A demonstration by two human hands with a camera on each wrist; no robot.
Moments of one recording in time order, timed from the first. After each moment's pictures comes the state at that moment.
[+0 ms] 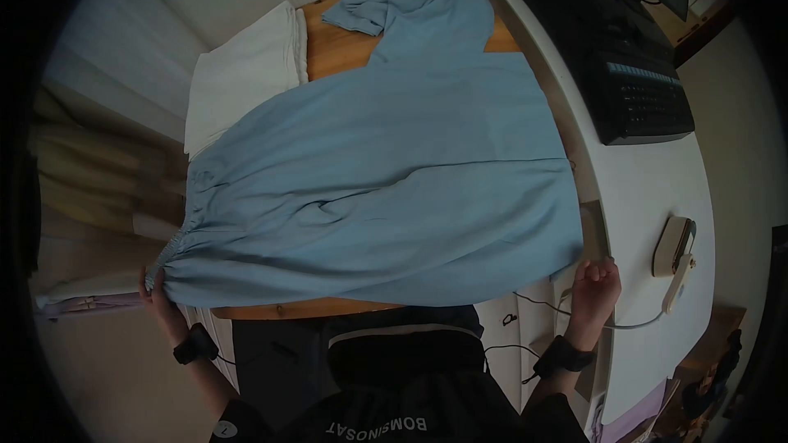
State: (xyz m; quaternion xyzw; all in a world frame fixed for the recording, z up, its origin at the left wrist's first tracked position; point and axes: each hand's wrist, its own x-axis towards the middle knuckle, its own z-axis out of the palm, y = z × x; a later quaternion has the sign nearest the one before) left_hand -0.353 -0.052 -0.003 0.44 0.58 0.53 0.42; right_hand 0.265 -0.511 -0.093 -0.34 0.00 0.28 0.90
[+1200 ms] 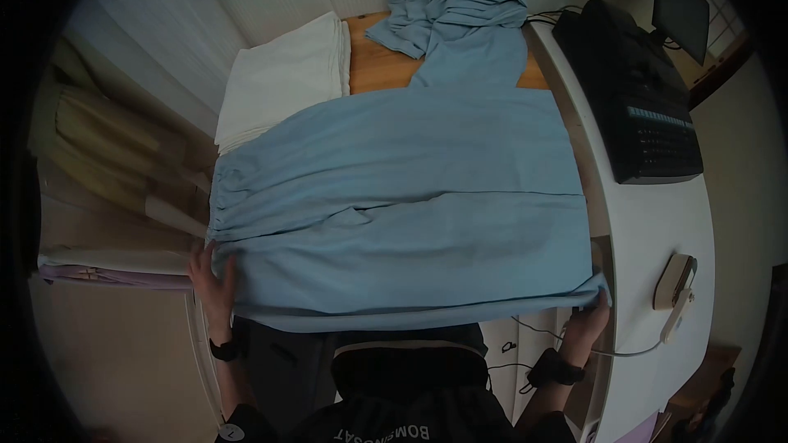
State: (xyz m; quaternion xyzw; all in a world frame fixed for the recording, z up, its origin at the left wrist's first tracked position) left_hand -0.286 -0.078 -0.032 0.79 0.58 0.19 -0.01; right_hand 0.257 -0.487 -0.109 -0.55 0.19 0.15 0.80
